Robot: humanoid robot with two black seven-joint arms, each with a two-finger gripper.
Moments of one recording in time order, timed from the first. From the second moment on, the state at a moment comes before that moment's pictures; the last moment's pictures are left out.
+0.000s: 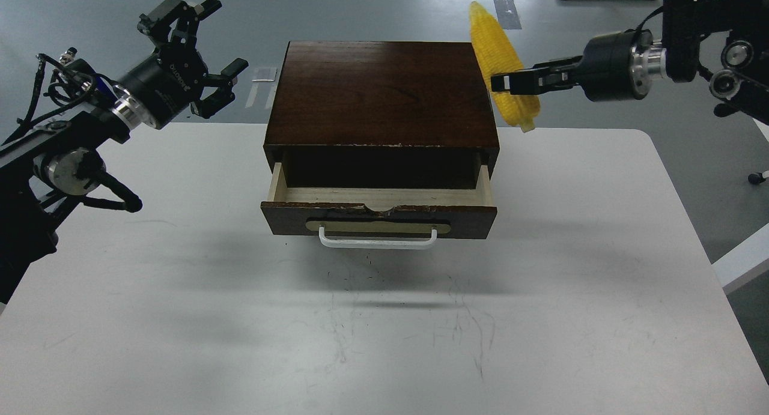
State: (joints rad) left arm -0.93 0.57 -0.46 -0.81 0.20 -0.49 -0.41; right arm 1.55 -0.64 -0.07 1.10 -1.30 0.48 0.42
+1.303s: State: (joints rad) left arm -0.94 0.62 -0.46 -0.84 0.19 -0.49 -0.40; right arm 1.74 -0.29 -0.45 1.16 -1.74 0.14 0.49
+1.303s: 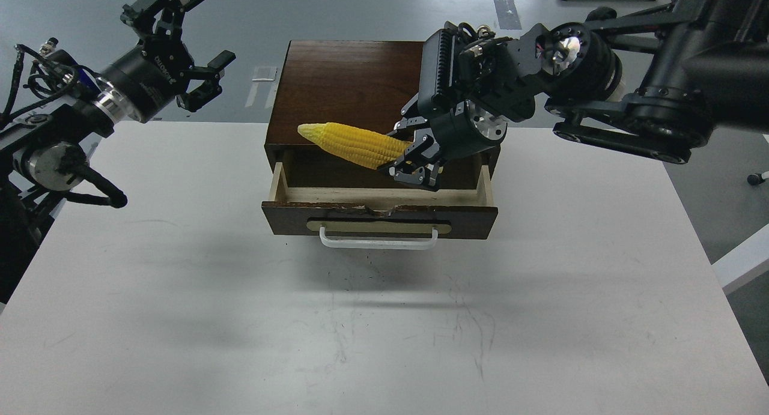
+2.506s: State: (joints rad) left arm -0.94 0.61 -0.46 -0.85 0.20 -0.49 -0.41; right arm 1.72 -0.46 -0.28 1.07 -0.97 0.15 0.49
